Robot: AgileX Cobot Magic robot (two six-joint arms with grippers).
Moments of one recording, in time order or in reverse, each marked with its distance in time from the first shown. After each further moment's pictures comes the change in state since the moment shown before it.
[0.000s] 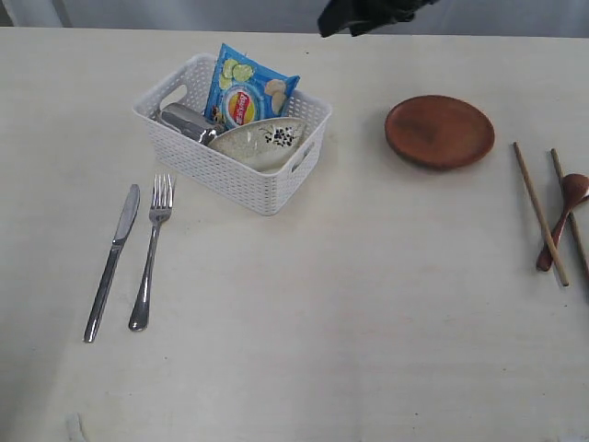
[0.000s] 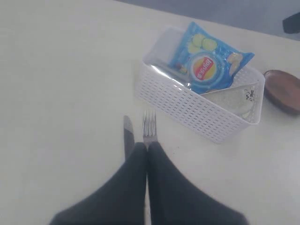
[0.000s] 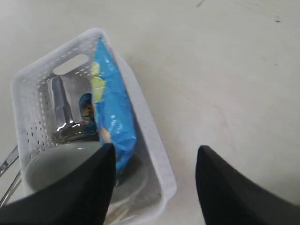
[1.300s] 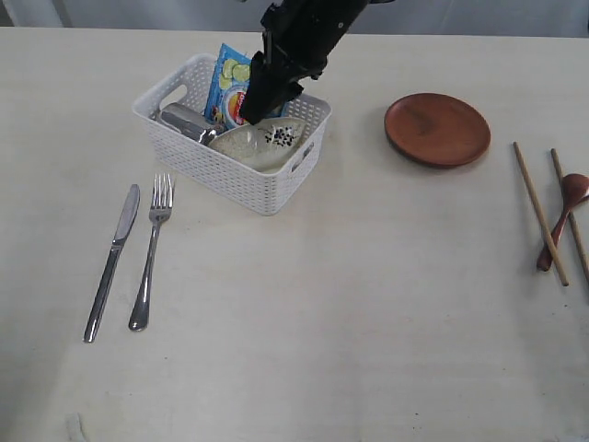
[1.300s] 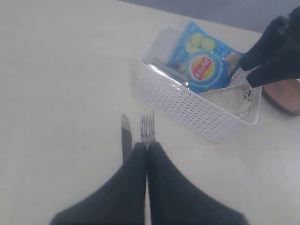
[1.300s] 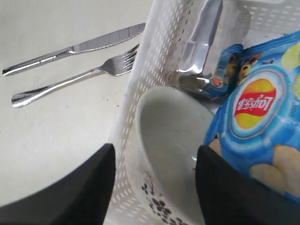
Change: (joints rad) left arm 0.000 0.000 0.000 -0.010 0.000 0.000; right arm 0.209 0.141 -0.159 -0.056 0.297 -0.377
